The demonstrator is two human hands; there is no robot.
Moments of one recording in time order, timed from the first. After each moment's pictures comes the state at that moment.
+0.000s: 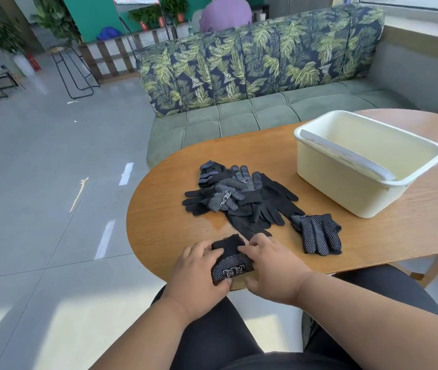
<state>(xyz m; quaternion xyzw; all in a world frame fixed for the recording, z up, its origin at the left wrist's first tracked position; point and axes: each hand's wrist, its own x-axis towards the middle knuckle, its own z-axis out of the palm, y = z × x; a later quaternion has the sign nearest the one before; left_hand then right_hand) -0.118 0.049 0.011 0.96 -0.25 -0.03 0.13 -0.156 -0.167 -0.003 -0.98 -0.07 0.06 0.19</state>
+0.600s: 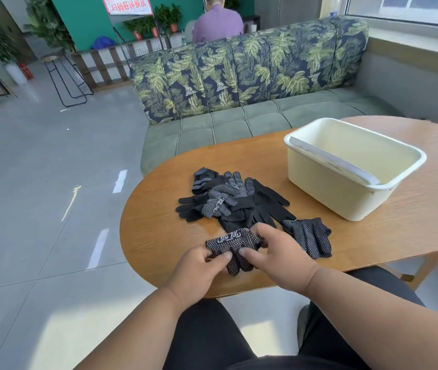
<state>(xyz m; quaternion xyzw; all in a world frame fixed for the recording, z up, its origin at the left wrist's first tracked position) -0.102 0.029 0.026 0.84 -0.14 -0.20 0.49 -0.162 -0.186 0.039 -0.88 0.00 -0.03 0.48</state>
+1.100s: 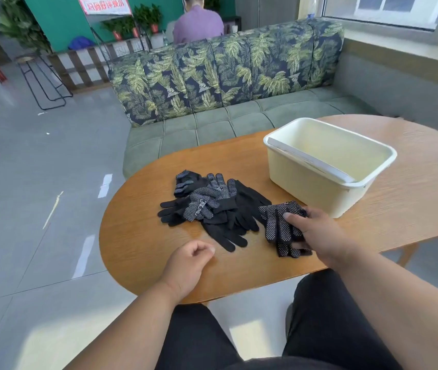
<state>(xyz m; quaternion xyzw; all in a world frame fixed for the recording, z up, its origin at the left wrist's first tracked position) -0.077 0.006 -0.003 0.85 -0.08 -0.18 0.48 -0.160 -0.291 0.031 -0.66 0.28 -0.03 0.69</state>
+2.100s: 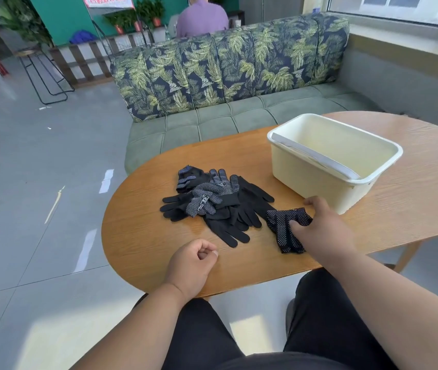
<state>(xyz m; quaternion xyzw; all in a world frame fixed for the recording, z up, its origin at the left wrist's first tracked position) -0.091 0.004 -0.007 0.90 -0.11 -0.12 0.42 -0.172 -0.283 0.028 -0.89 0.32 -0.12 0.30</state>
